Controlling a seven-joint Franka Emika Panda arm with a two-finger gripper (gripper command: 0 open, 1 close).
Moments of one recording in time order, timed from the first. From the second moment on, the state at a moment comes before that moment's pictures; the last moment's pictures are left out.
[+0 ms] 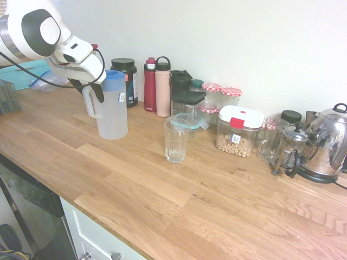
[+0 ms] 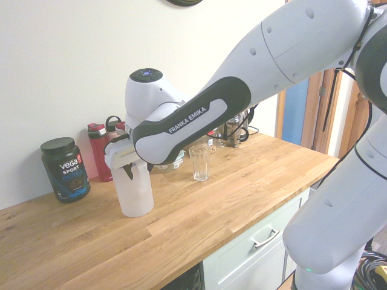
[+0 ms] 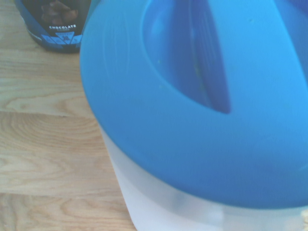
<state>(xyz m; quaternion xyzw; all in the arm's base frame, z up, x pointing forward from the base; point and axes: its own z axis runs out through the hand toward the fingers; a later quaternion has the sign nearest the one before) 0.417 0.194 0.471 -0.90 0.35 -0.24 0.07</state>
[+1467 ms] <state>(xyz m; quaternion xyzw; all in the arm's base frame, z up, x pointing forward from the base) 0.322 0.126 0.519 -0.91 0.33 -0.22 0.06</state>
